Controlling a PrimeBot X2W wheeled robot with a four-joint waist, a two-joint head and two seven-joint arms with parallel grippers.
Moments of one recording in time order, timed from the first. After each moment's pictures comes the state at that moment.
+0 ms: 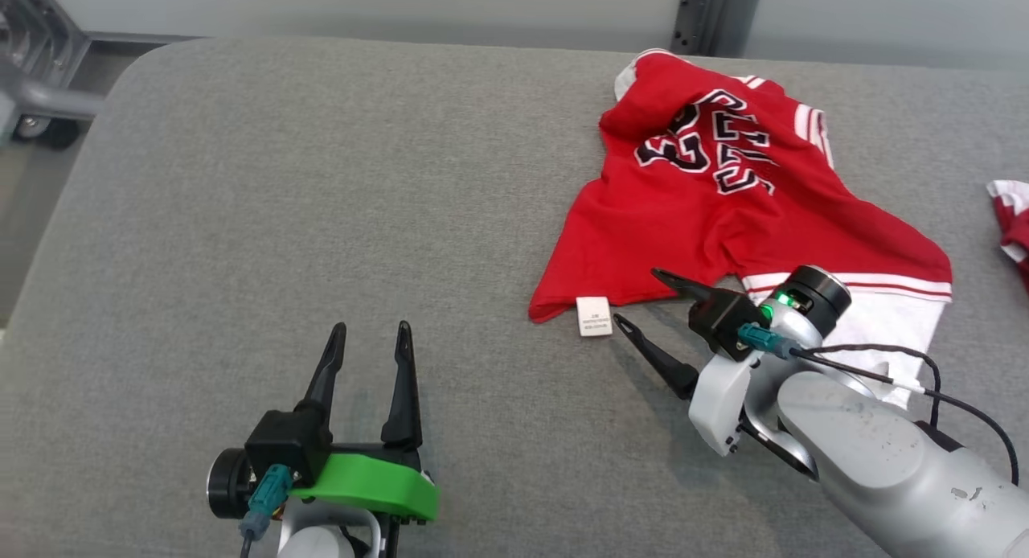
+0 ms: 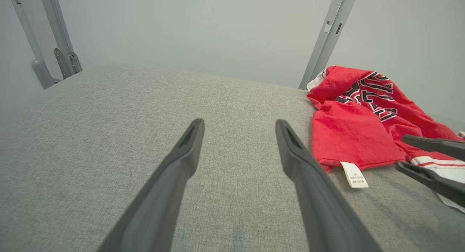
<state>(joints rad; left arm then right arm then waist) -0.09 0.05 -0.32 0.17 -0.33 0.09 -0.26 -0.64 -0.37 0.90 0.58 0.36 0.13 -0.25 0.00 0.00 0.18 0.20</state>
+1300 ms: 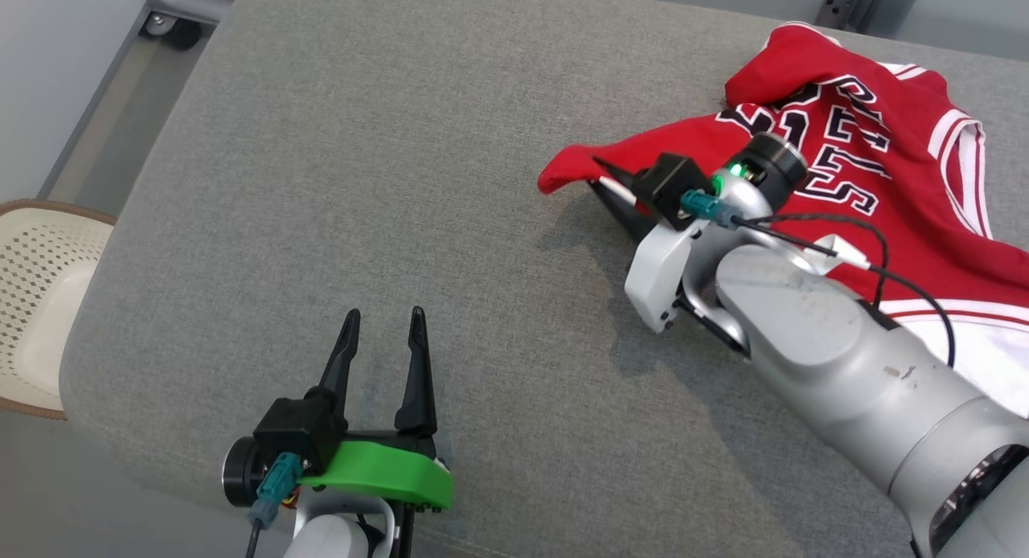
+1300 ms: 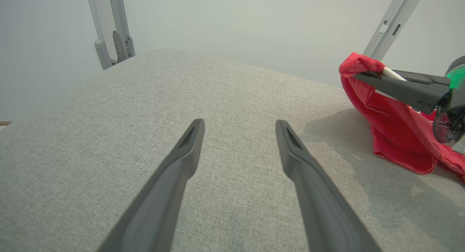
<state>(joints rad) -0.12 0.05 -0.37 0.15 -0.39 0.13 -0.26 -0.96 -0.20 0.94 0.83 0.39 0.13 -0.26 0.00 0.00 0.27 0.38</state>
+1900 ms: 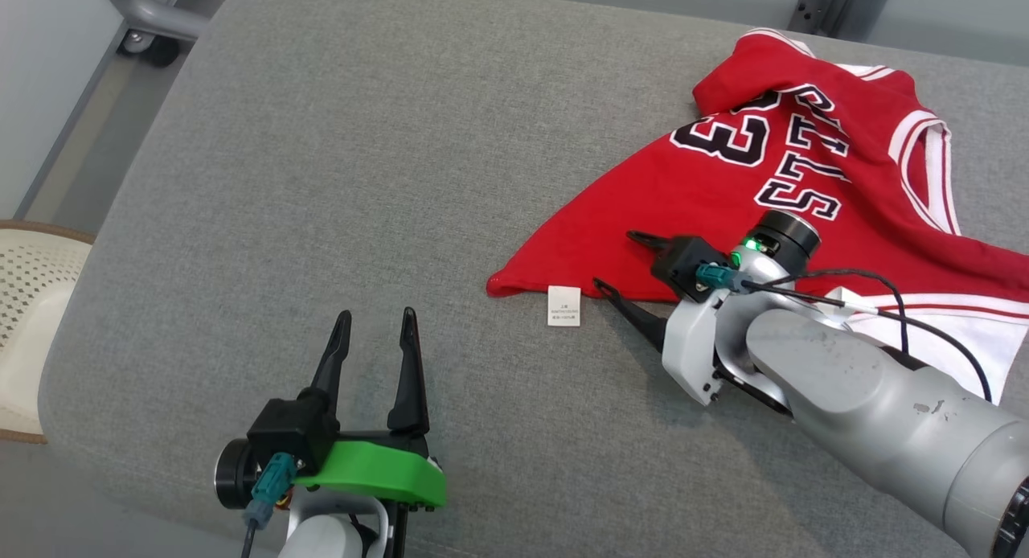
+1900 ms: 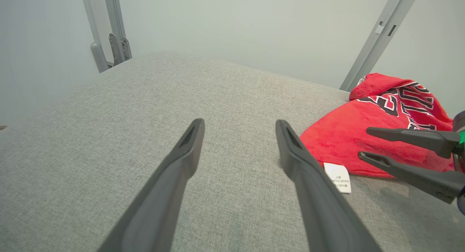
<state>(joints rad) -0.12 0.05 -0.36 0.16 -0.38 0.13 -0.26 -0.93 -0.31 1.26 0.82 0.61 0.13 -0.26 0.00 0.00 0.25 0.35</state>
